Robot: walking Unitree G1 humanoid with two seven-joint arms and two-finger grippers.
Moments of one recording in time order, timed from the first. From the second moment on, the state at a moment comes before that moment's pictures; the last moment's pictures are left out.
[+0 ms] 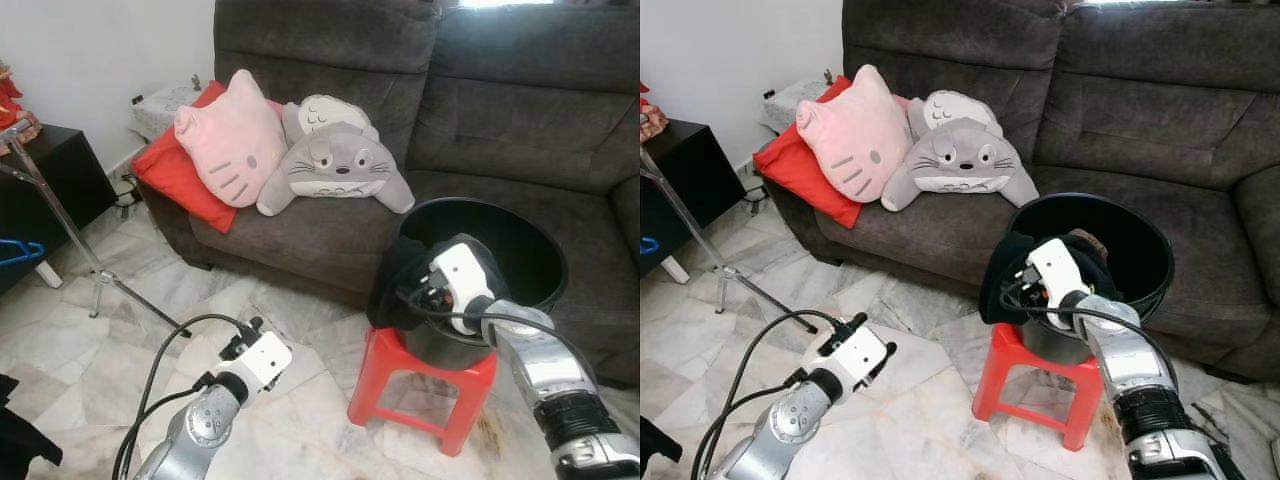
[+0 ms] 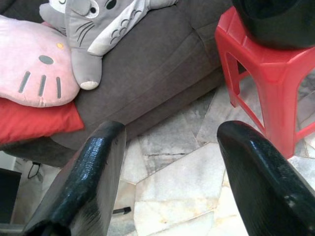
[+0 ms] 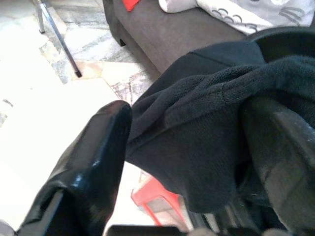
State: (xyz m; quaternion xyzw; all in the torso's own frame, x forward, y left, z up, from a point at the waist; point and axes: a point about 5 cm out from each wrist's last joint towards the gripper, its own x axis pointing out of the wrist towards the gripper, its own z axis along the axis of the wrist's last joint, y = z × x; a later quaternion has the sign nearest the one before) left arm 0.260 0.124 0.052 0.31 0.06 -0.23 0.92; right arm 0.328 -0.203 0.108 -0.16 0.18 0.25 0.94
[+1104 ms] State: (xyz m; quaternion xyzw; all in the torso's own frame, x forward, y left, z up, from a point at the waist) left arm 0.259 0.125 0.052 0.32 0.06 -0.24 0.91; right arm 0.278 -0.188 0.099 0.11 0.13 0.10 0.98
